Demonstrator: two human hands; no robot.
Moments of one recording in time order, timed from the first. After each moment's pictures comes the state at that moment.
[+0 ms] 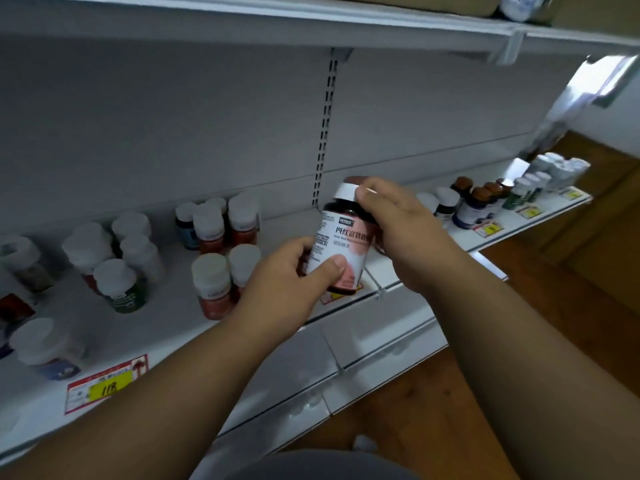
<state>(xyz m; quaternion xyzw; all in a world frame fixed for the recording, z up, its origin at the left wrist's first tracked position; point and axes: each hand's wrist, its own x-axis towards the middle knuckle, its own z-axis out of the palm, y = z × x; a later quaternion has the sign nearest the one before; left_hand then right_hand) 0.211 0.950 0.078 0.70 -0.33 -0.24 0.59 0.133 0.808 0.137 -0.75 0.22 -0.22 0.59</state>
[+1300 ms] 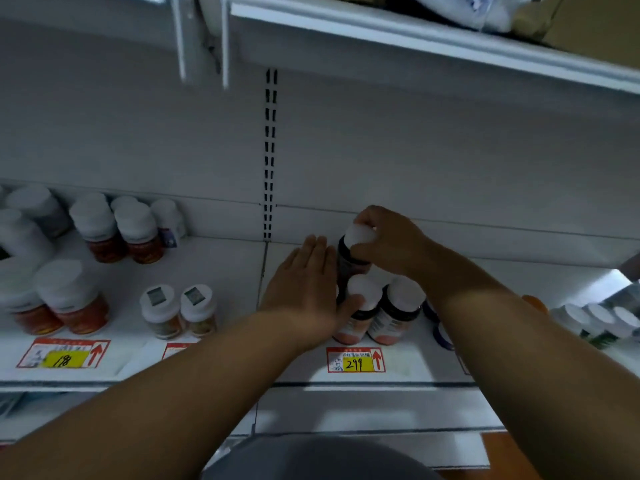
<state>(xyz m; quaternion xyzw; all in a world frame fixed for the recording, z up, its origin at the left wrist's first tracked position) 0.210 0.641 0.035 0.93 -0.34 0.00 0.12 0.222 0.463 0.088 -0.96 0.06 0.01 0.27</state>
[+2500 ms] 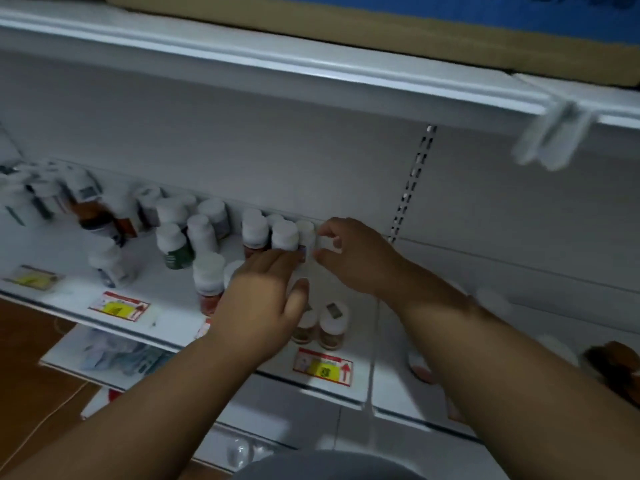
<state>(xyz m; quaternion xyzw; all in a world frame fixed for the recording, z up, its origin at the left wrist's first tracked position) 0.212 0.853 0.062 0.94 -0.17 0.17 0.25 0.276 0.678 0.092 -0.95 -0.15 -0.02 0.28</state>
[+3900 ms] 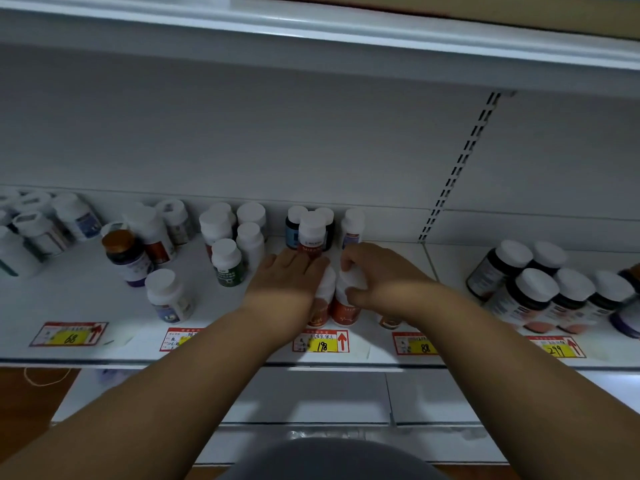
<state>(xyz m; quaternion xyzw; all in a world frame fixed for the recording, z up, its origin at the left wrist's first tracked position) 0.294 0.998 0.023 0.90 -0.39 0.16 0.04 0.253 0.806 0.068 -0.97 -0.06 0.06 0.21</state>
